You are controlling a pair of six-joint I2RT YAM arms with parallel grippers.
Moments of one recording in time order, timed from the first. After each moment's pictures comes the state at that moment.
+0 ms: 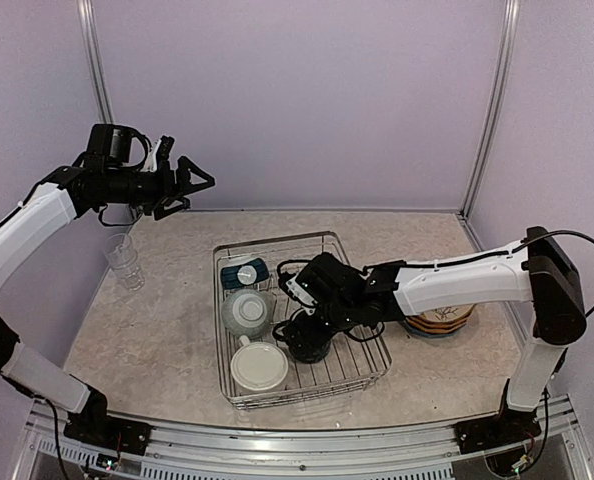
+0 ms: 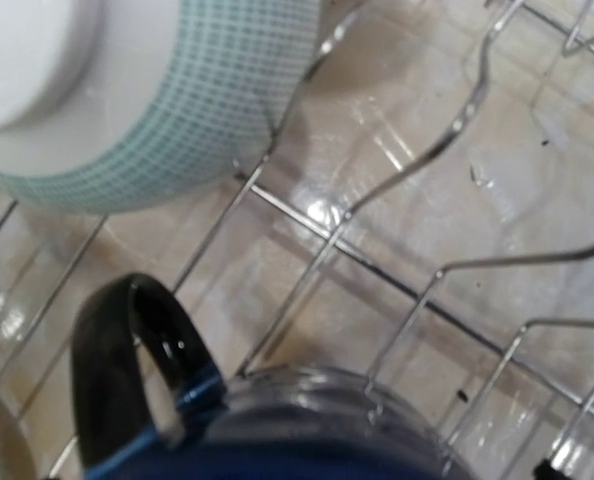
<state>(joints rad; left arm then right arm) -0.30 1.40 1.42 -0.54 0.52 -0.51 1.09 1.81 1.24 -0.35 0.15 0.23</state>
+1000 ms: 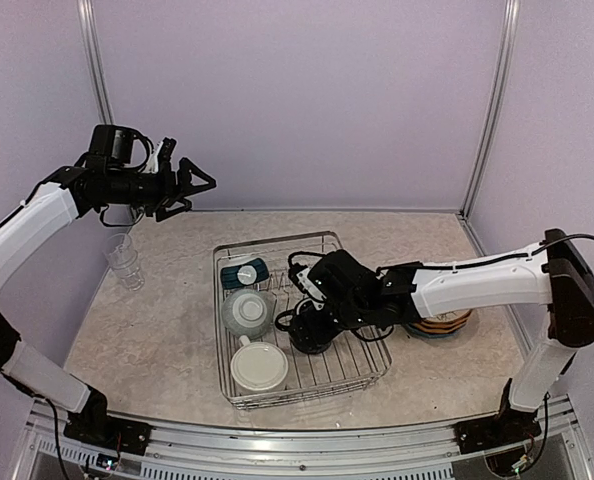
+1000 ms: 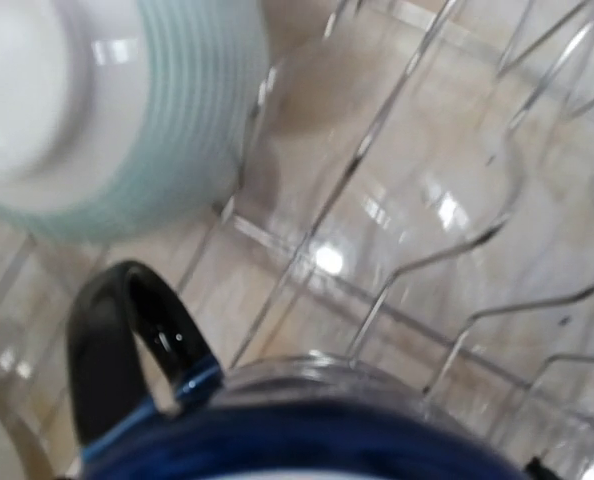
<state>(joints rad) -0.29 1.41 1.42 -0.55 0.54 -0.51 1.09 1.73 1.16 -0.28 0.18 0.29</state>
